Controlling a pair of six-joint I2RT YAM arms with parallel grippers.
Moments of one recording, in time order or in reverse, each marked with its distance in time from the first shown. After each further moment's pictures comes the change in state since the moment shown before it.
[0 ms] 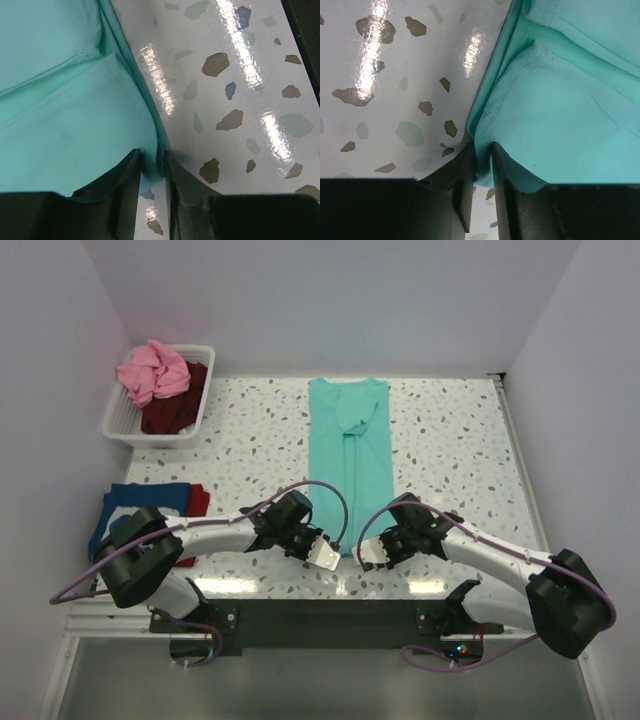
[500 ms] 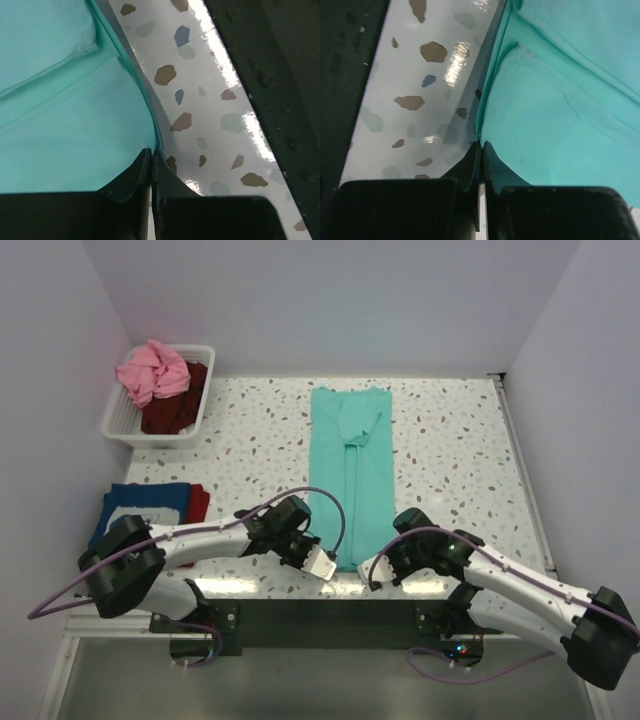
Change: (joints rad) left arm -0.033 -0.058 0.004 -0.123 0.045 -0.006; right arm 0.122 -0.245 -0.050 -0.093 0.037 0.072
